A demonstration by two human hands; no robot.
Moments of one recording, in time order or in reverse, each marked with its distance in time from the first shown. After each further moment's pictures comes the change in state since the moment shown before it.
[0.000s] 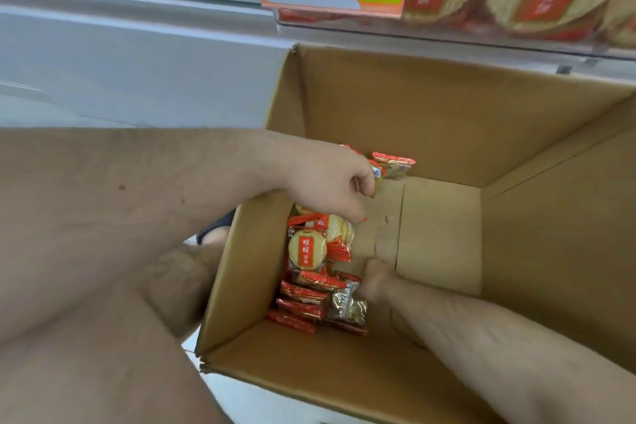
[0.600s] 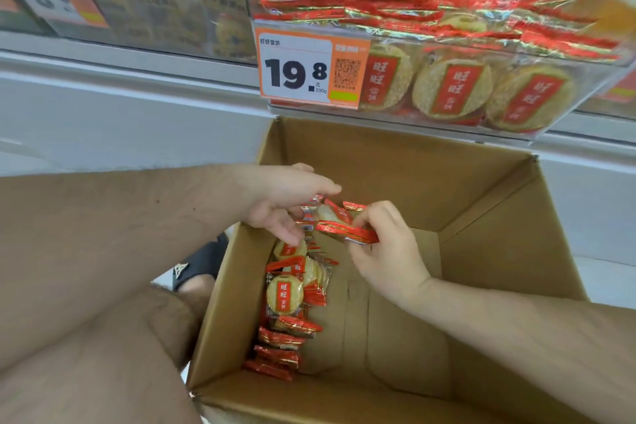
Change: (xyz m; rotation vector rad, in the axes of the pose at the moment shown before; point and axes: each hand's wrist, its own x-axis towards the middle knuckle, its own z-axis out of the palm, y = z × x) left_hand -0.010 -0.010 -0.013 -0.982 0.124 -0.303; right_hand -0.143 0.001 -0.090 0.511 1.286 -0.660
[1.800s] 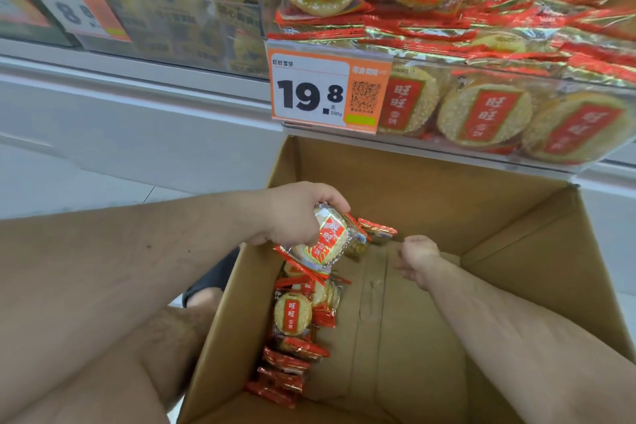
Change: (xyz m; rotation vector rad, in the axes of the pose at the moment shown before) left_hand 0.006 -0.006 -0.012 0.379 0.075 0.279; right_hand 0.049 0.140 0.039 0.324 -0.055 1.299
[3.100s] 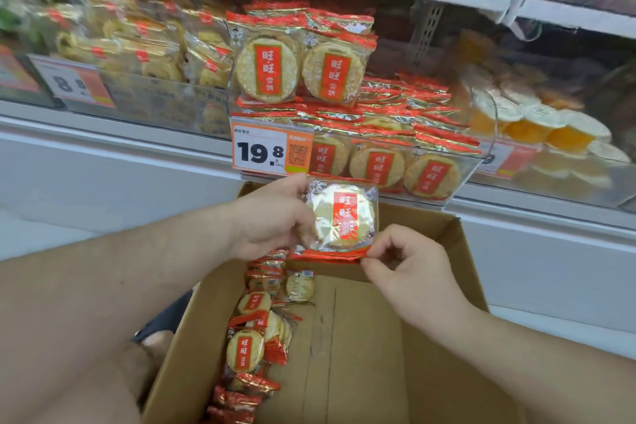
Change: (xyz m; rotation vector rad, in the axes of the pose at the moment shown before) left_hand -0.058 0.072 0.008 -0.647 0.025 0.269; right_hand -0.245 -0.050 -0.109 -0.238 0.039 -1.041
